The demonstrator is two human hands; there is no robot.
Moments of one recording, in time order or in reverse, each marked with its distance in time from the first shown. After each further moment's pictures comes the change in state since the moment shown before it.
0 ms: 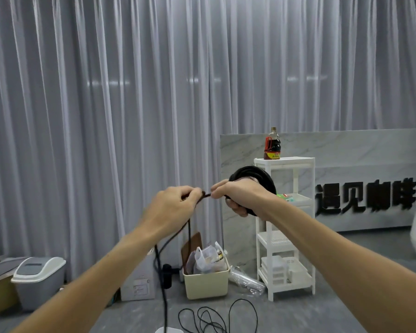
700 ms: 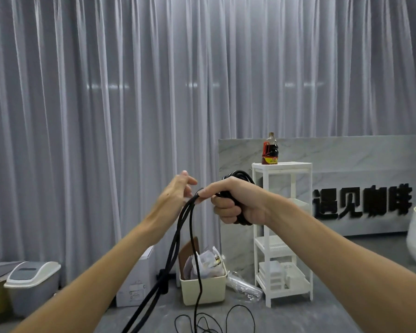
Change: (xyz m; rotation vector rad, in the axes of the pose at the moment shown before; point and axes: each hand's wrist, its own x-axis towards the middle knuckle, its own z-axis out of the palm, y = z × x) left_hand 0.018 -0.006 0.009 -0.579 -0.068 -0.033; right_hand -0.020 -0.024 0.000 0.301 -0.458 -0.013
